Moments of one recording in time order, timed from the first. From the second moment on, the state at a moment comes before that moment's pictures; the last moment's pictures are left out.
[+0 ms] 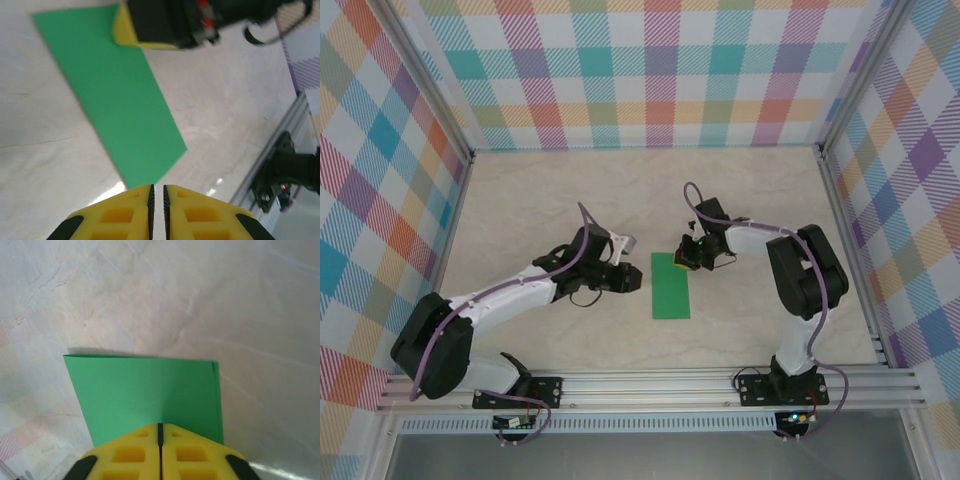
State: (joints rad) left arm -0.64 1.36 0.79 -0.24 0.43 -0.52; right arm 0.43 1.84 1.06 -0.39 -0.45 0.68
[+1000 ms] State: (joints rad) left arm -0.65 1.95 1.25 -0.36 0.40 -0.76; right arm 0.44 1.25 0.79 -0.66 -0.35 0.63
